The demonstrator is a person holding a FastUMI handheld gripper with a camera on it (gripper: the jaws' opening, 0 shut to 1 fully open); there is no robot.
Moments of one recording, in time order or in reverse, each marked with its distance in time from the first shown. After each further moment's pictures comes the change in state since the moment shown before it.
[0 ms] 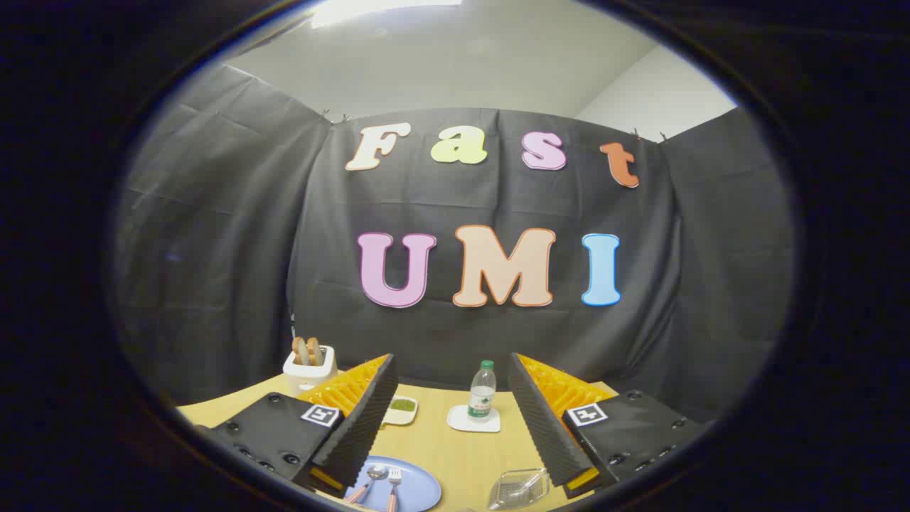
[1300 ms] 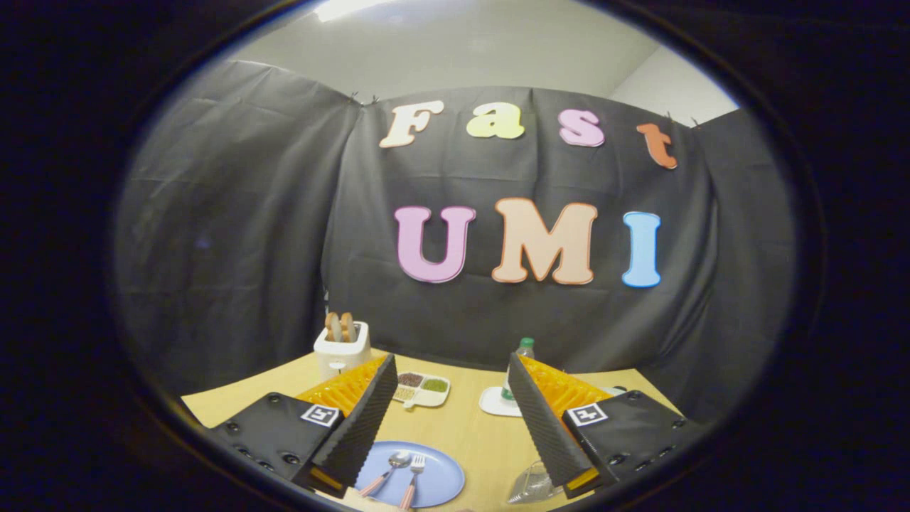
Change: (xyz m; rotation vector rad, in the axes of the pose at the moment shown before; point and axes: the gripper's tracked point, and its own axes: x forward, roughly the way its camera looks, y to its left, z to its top) arm 0.006 0.044 -0.054 -0.017 0.132 0.161
